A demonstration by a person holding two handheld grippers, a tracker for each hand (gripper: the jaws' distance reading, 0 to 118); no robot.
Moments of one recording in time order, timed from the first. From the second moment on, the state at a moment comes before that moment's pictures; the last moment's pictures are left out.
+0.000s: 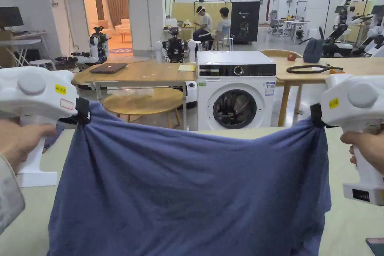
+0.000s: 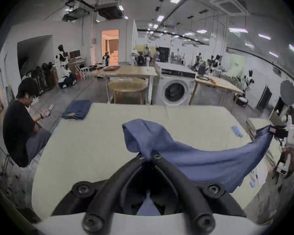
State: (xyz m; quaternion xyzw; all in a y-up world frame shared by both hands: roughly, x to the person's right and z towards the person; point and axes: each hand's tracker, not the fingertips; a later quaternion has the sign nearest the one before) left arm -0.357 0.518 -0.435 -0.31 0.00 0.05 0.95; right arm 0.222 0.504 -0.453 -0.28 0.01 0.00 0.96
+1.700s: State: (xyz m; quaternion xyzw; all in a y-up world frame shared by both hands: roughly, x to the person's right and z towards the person) left arm -0.402 0.264 -0.429 -0.35 -0.05 0.11 0.93; right arm 0.184 0.265 -0.423 -0.31 0.09 0.02 0.95
